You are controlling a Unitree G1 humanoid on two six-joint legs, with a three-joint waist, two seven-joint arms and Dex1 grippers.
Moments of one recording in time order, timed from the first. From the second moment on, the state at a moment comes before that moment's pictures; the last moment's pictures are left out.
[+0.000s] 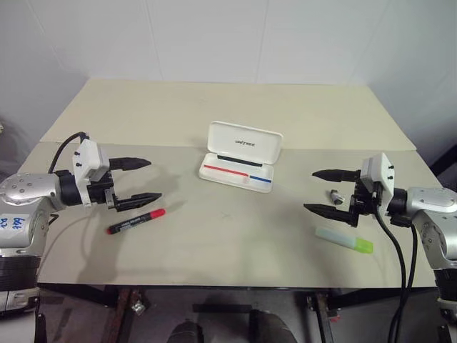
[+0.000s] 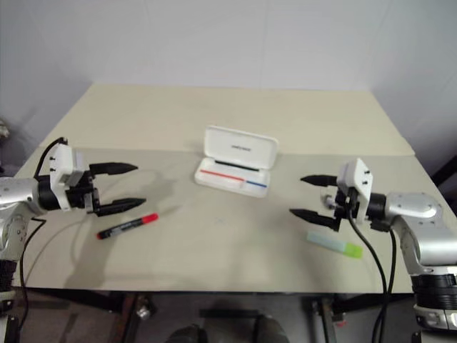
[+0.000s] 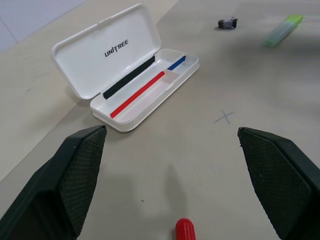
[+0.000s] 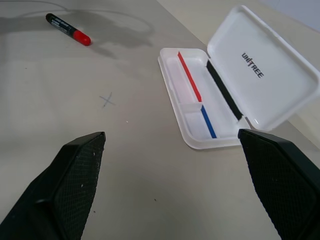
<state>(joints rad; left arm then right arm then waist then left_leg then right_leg) -0.47 0.88 0.20 0.11 -0.46 0.24 -1.17 -0.40 -0.81 -0.17 0.00 0.46 0.26 1.21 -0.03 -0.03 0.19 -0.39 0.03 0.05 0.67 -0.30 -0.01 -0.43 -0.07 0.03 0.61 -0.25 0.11</state>
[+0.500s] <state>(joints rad) -0.48 0.88 0.21 0.10 -0.46 0.26 -1.17 -0.61 -0.77 0.06 0.03 0.34 0.32 1.20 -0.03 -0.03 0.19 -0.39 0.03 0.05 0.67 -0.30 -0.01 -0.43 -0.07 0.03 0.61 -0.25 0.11</state>
